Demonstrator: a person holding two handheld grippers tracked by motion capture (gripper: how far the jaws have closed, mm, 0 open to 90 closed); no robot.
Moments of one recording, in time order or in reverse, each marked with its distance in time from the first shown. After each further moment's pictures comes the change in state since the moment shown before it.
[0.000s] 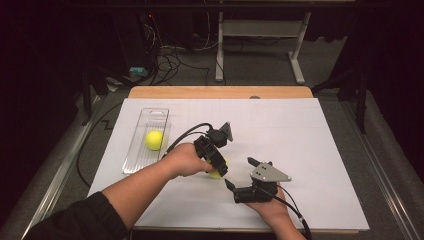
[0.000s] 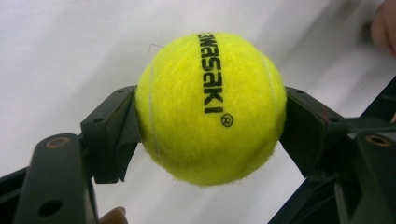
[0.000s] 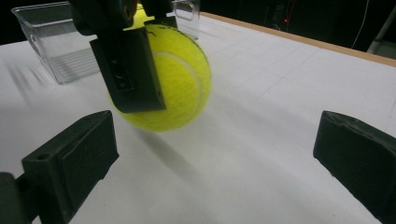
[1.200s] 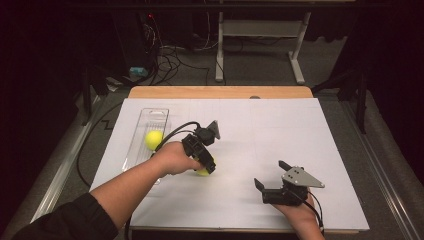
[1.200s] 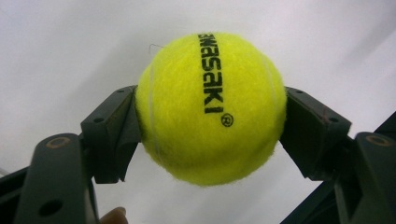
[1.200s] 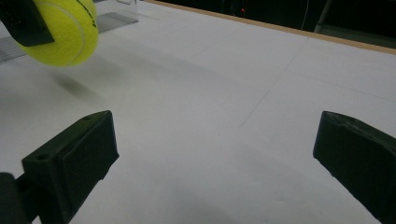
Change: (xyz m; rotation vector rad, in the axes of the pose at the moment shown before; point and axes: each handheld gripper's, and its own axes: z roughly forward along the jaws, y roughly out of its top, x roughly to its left) left arm 0.023 -0.019 -0.004 0.007 0.041 -0.059; right arm -0.045 -0.028 -0.050 0.024 -0.144 0.054
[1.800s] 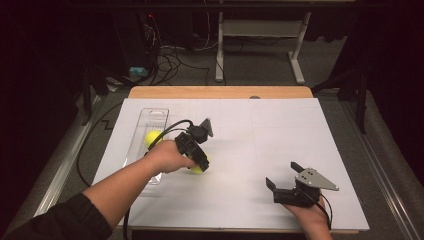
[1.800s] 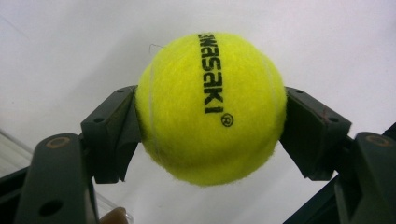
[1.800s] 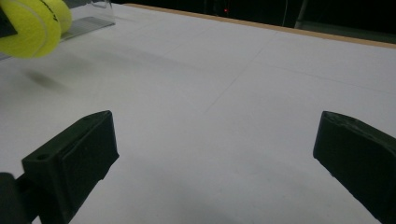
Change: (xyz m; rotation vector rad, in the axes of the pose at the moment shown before) left arm 0.014 -0.010 -0.006 -0.001 0.016 -0.036; right arm -0.021 -0.009 -0.017 -0.011 -0.054 0.047
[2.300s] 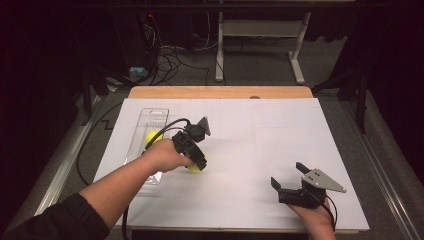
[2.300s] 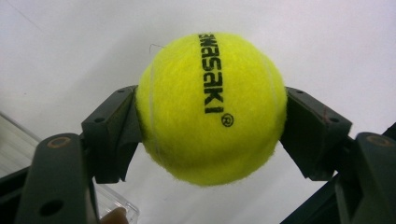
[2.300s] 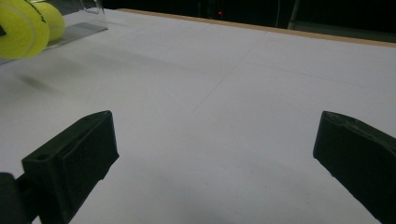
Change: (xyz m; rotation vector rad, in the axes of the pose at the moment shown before) left arm 0.003 -0.003 -0.005 -0.002 0.007 -0.008; right arm -0.009 -0.003 -0.008 -0.015 -0.018 0.025
